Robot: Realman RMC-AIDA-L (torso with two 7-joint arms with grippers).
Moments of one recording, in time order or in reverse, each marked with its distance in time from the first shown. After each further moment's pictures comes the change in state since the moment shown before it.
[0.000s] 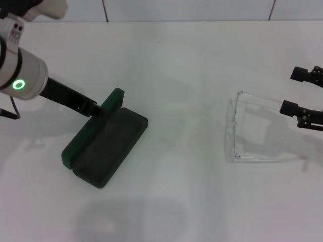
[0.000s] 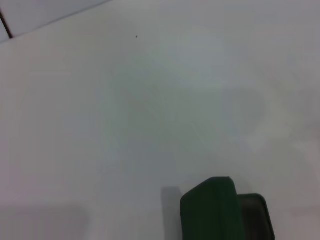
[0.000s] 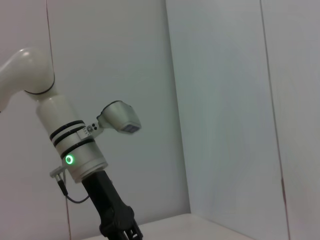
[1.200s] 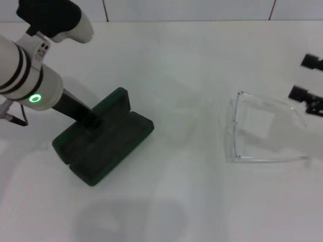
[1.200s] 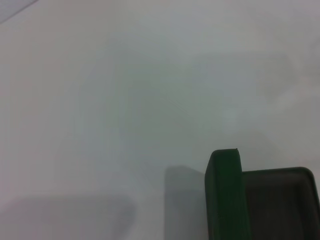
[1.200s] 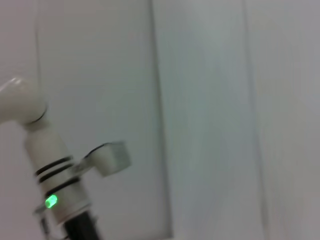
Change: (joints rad) left arm -0.007 -0.002 0.133 -0.044 0.082 -0.054 0.042; right arm -0.020 0.003 0.003 0.003 0.083 0.002 -0.001
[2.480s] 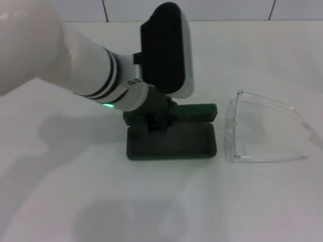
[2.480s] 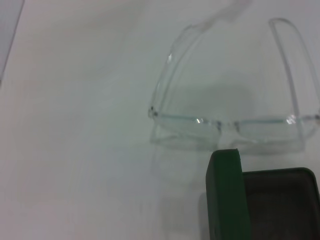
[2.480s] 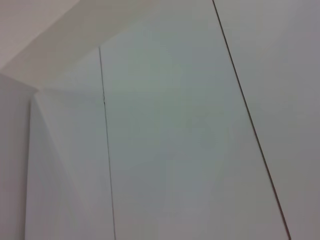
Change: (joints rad) left arm -0.088 -0.005 0.327 -0.041 -0.131 -0.274 0.550; right arm -0.244 -0.024 0.010 0.219 0.550 -0.142 -0.146
